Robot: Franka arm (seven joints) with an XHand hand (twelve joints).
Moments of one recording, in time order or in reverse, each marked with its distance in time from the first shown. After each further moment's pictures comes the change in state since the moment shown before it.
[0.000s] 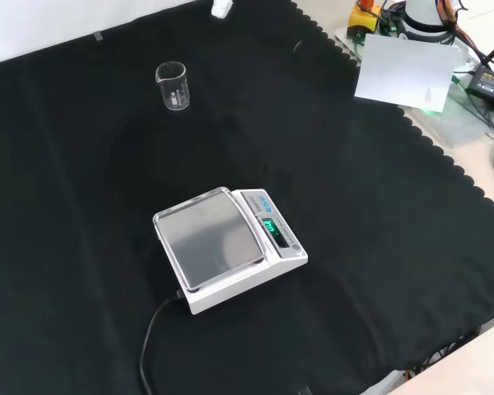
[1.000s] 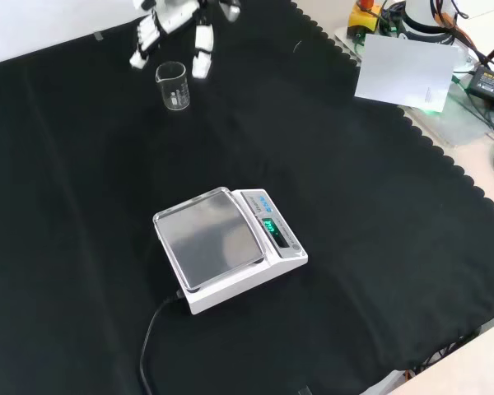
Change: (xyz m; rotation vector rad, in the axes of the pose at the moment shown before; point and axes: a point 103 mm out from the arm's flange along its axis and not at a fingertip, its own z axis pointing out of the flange) arm 0.090 0.100 0.054 0.083 -0.028 -0.198
